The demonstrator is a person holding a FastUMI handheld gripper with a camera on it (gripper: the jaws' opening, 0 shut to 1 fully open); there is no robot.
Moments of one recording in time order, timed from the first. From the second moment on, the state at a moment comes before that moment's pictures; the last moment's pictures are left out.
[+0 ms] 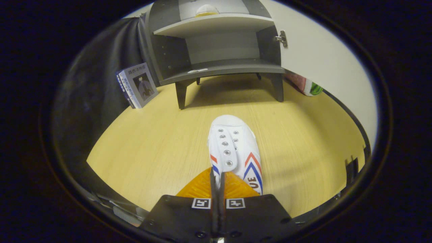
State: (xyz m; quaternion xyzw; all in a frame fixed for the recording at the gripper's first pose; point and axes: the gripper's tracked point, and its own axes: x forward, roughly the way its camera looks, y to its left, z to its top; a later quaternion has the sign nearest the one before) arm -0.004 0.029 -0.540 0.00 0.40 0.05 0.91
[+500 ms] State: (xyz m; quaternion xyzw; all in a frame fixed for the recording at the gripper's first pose) arm 0.004 0.028 -0.508 0.04 0.39 0.08 0.92
